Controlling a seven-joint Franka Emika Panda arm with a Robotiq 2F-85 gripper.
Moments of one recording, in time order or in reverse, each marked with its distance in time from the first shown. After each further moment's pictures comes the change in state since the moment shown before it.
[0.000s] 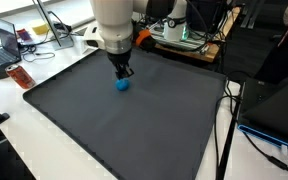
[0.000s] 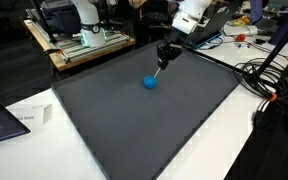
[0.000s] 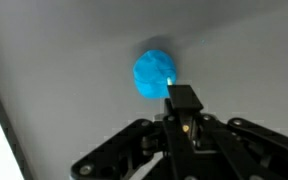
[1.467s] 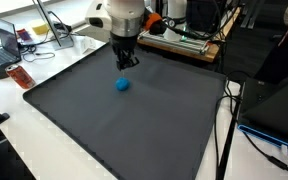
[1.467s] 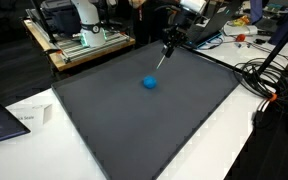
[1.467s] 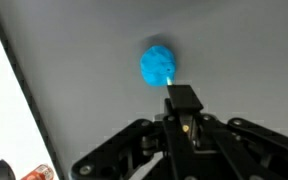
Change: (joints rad) arm 0.067 -0.077 -0.005 0.017 -0.063 -0.092 0.047
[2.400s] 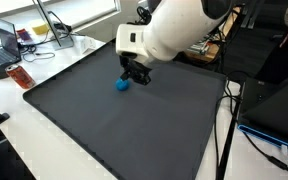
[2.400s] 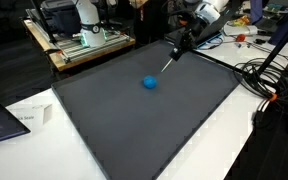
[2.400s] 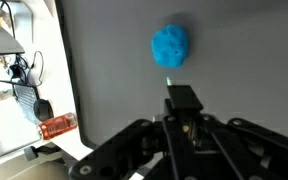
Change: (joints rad) arm 0.144 0.215 0.014 0.218 -0.284 -0.197 0.069
